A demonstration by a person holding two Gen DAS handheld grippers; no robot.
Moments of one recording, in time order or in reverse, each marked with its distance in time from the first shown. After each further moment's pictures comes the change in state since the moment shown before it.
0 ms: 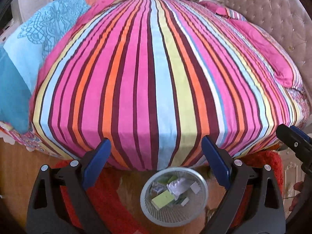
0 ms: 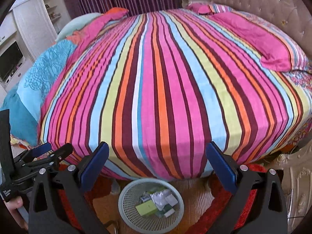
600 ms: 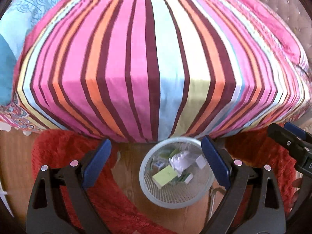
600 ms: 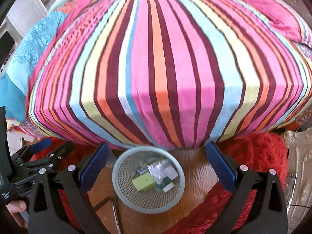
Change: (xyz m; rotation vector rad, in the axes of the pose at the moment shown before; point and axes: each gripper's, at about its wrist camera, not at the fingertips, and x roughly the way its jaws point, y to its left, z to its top) left arm 0.050 0.000 -0.054 0.012 0.190 -0.001; right arm 0.047 -0.003 -0.042 0.013 0.241 -0.006
